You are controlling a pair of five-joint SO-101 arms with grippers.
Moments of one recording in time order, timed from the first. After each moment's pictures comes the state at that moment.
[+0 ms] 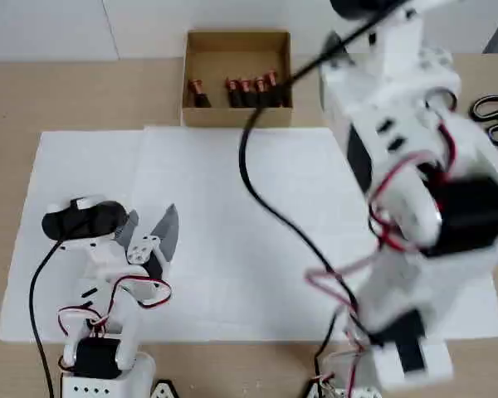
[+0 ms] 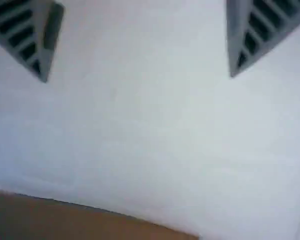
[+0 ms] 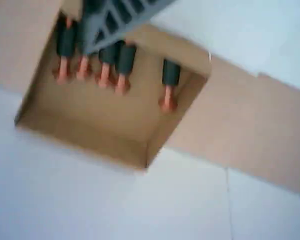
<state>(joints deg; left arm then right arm) -0.5 -99.7 88.7 47.3 19.8 -13.3 -6.5 -63.5 96.7 4.6</state>
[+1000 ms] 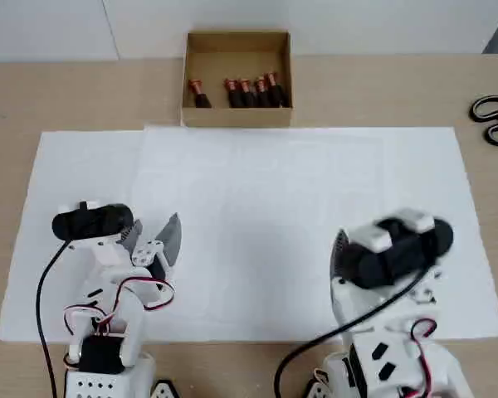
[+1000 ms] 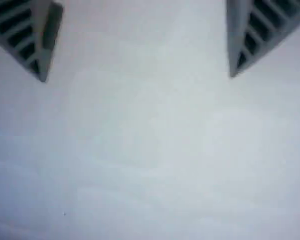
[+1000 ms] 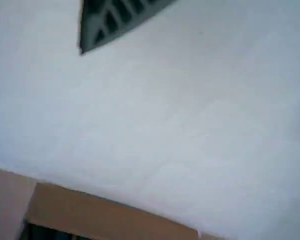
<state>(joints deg) -0.5 -99.7 93.1 47.3 19.8 -10.5 -95.7 45.6 78.9 4.6</state>
